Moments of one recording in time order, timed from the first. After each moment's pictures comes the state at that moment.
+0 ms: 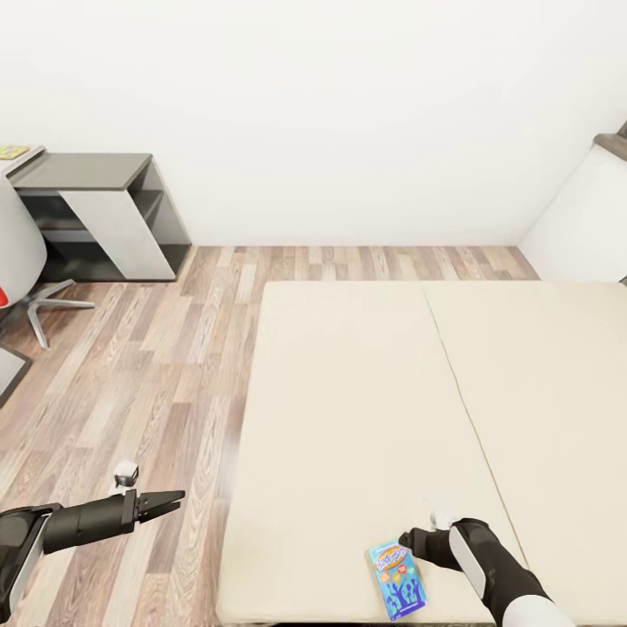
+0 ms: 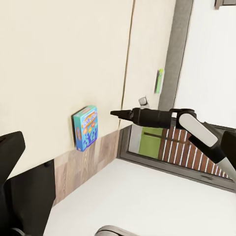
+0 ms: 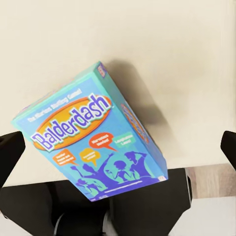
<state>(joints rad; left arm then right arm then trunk) -0.38 0.33 0.33 -1.00 -0.02 0.93 -1.52 -0.52 -0.06 -0.07 -0.56 -0.22 0.63 0.07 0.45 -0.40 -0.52</state>
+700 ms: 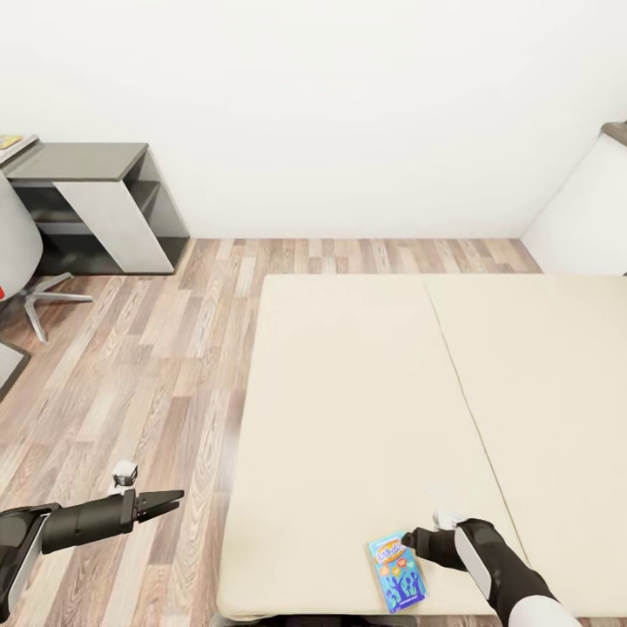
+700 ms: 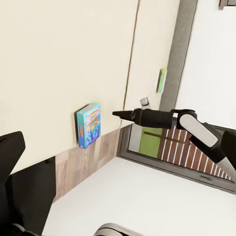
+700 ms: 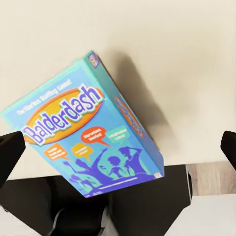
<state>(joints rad) -0.38 0.34 0.33 -1.00 -0.02 0.93 -1.52 -0.52 -0.08 -0.06 -0.56 -0.22 0.63 0.11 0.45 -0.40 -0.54</state>
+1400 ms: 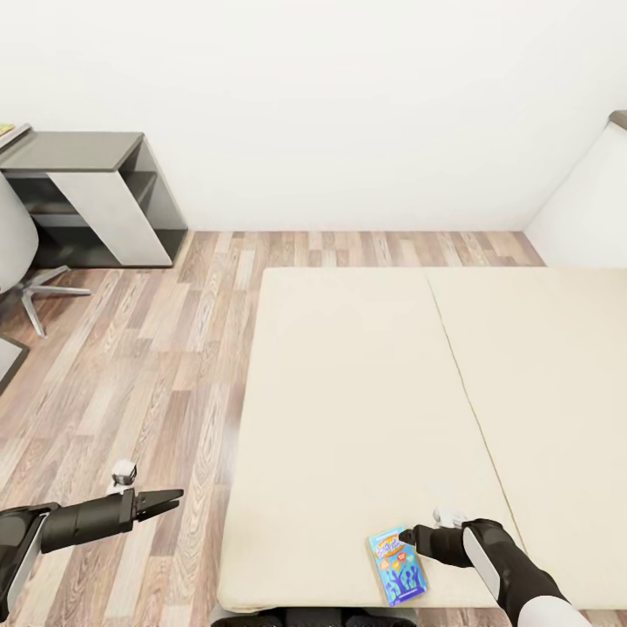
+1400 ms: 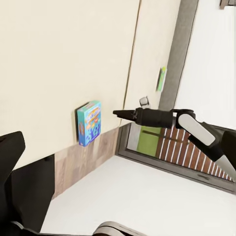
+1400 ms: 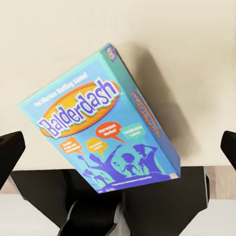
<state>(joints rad) -0.38 0.34 0.33 -1.01 -0.01 0.93 -1.53 -0.52 -0.11 -0.06 -0.56 -0.22 0.63 0.25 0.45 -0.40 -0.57</state>
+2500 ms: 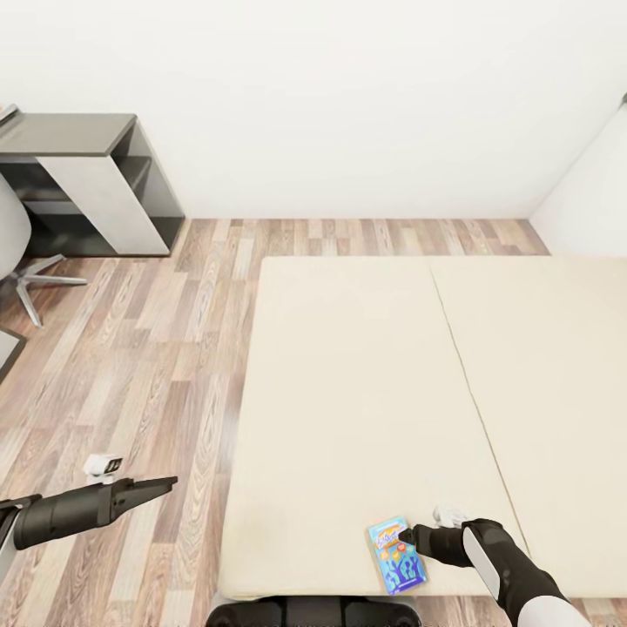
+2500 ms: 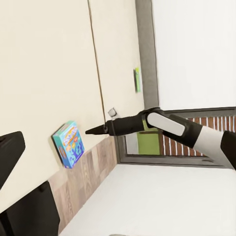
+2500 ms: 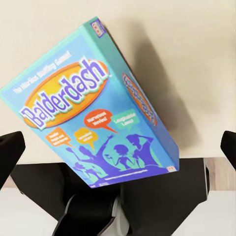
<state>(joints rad) -0.28 0.35 0.33 -1.32 0.16 0.87 -1.57 -0.52 -0.11 -0.06 -0.56 -0.22 0.63 0.25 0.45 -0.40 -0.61</state>
